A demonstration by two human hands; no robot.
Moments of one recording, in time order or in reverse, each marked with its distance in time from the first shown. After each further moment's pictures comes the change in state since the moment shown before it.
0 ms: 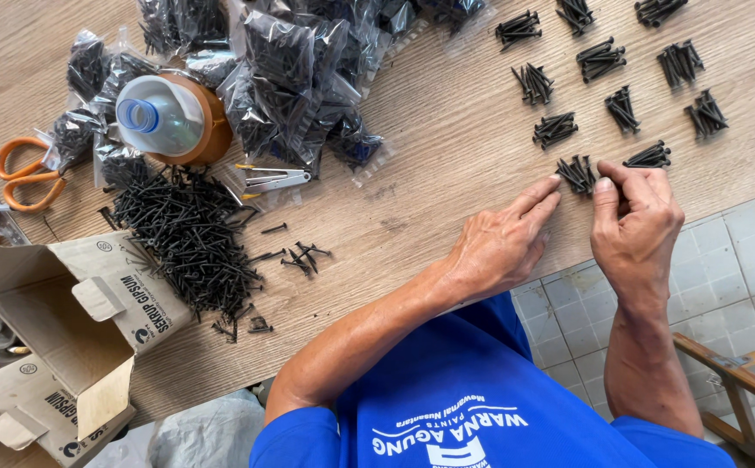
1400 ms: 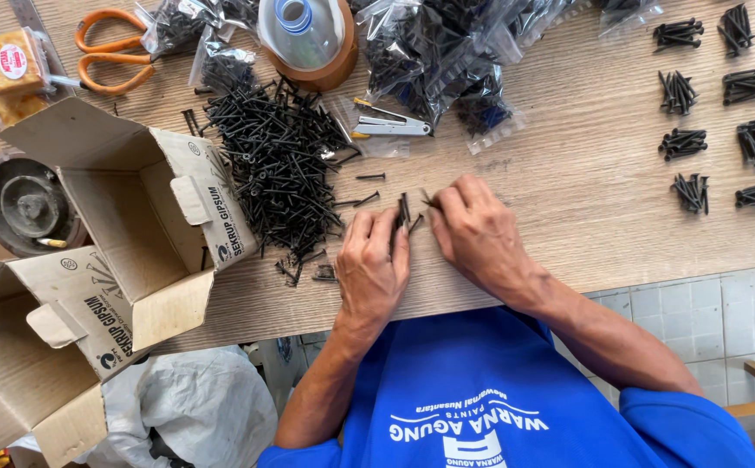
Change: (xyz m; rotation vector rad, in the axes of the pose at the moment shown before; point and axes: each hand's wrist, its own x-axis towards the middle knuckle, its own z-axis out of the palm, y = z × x) left_hand -0.220 -0.057 -0.127 0.117 0.718 -0.542; right_hand -0.032 -0.195 0.170 -0.122 -0.355 -0.626
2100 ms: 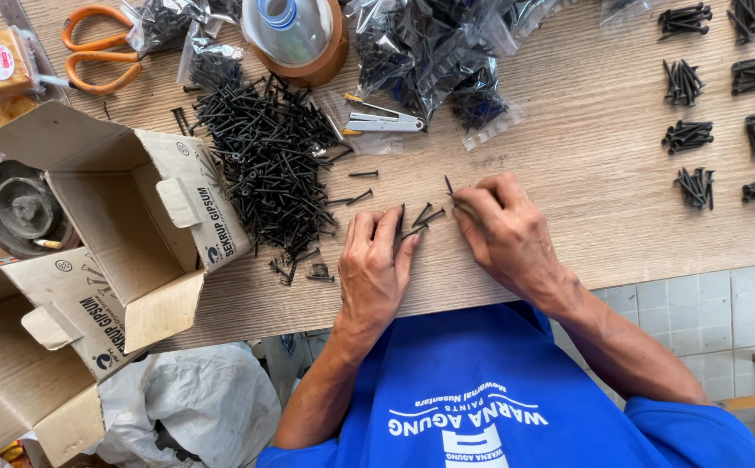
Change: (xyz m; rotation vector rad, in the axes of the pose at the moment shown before) left_hand -0.009 -0.008 0.012 0.002 -0.026 0.118; right_hand -0.021 0.024 -0.026 0.222 0.072 0.084
